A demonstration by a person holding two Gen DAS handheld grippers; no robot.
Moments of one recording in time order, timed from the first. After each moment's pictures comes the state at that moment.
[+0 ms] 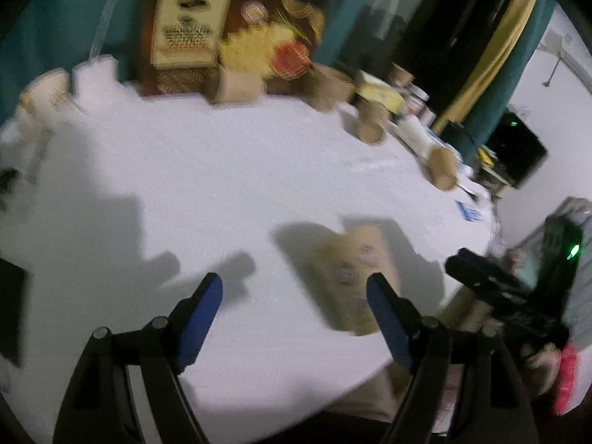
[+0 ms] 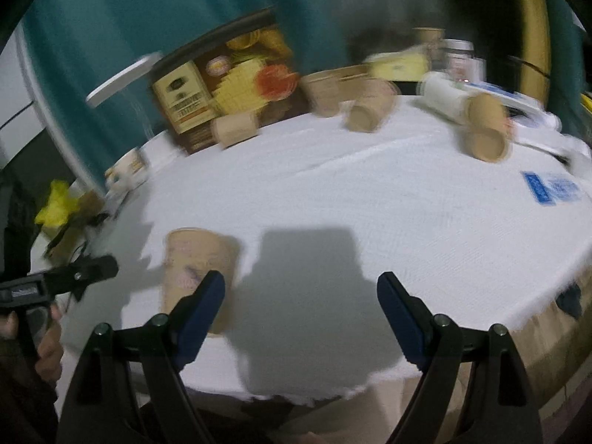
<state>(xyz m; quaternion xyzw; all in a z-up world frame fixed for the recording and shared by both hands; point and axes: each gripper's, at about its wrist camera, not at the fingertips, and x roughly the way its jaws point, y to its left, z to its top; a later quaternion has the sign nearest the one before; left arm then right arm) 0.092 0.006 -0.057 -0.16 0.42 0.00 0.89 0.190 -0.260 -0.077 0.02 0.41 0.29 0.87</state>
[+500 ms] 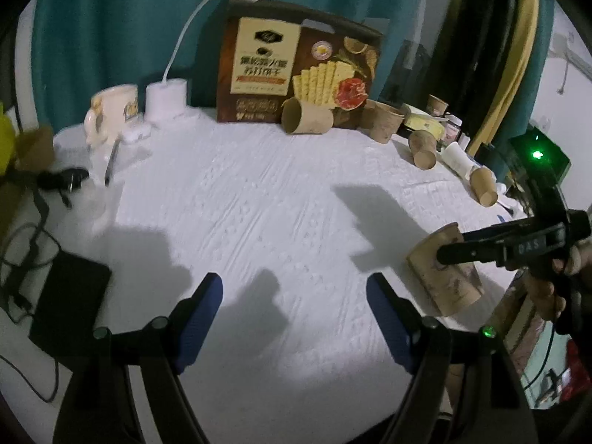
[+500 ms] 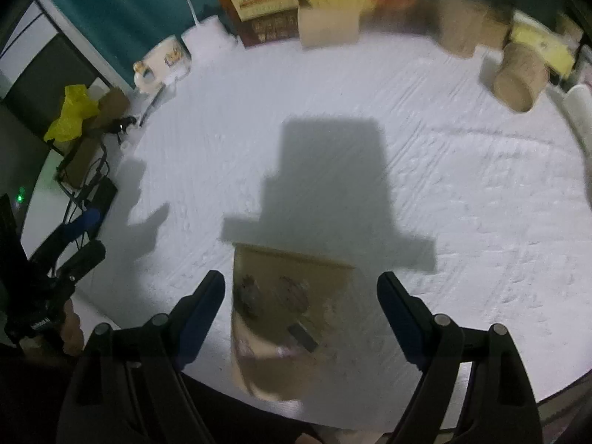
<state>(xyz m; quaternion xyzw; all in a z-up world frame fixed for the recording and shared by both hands) 0.039 0.079 -0.073 -0.14 0.37 0.06 0.92 0.224 -0.125 -0.095 -0.10 0.57 0.37 0.73</state>
